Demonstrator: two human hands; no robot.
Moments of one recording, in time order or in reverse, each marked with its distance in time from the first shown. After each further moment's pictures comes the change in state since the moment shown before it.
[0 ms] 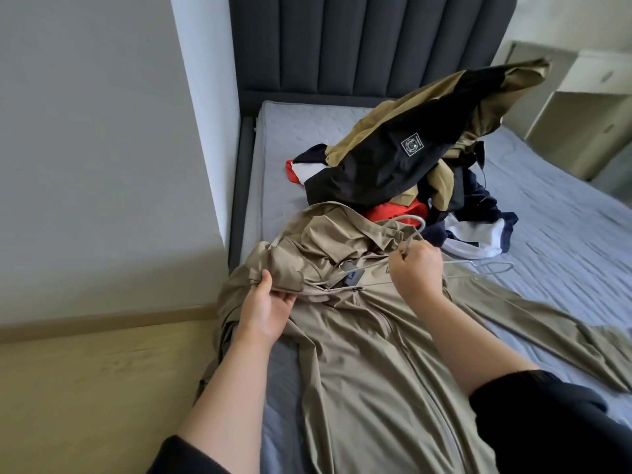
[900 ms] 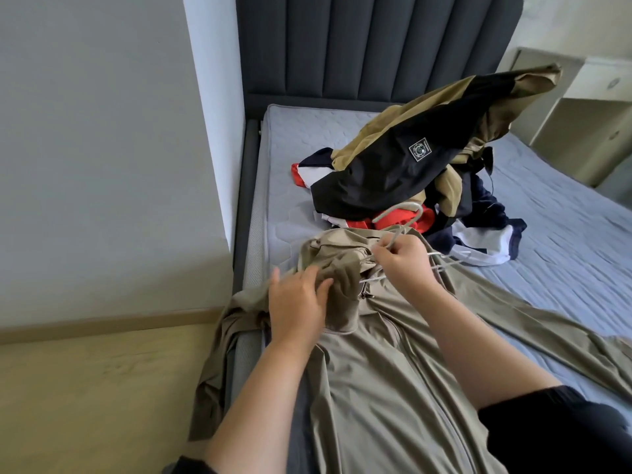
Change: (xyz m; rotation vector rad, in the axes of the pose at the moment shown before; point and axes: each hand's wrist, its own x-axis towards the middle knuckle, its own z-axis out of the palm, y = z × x) left_hand -0.042 -0.013 0.034 1.881 0.040 0.947; right_hand 0.002 -0.042 -0.001 0.407 -0.212 -0.001
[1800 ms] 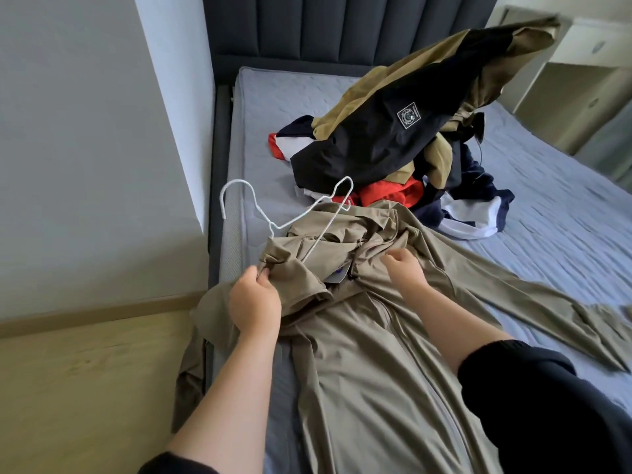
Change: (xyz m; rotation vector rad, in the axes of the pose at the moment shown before) left_hand 0.013 -0.050 0.041 -0.149 0.068 -0.650; right_hand 0.019 0.126 0.025 0.029 0.016 0.593
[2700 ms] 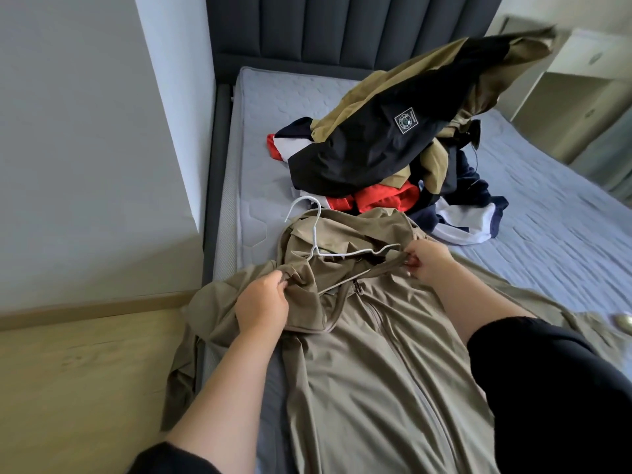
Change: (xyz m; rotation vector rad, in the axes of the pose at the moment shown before) left_hand -0.009 -0.003 0.011 0.272 -0.169 0.337; right_hand 0.042 -0.019 -0.049 0.454 0.107 0.290
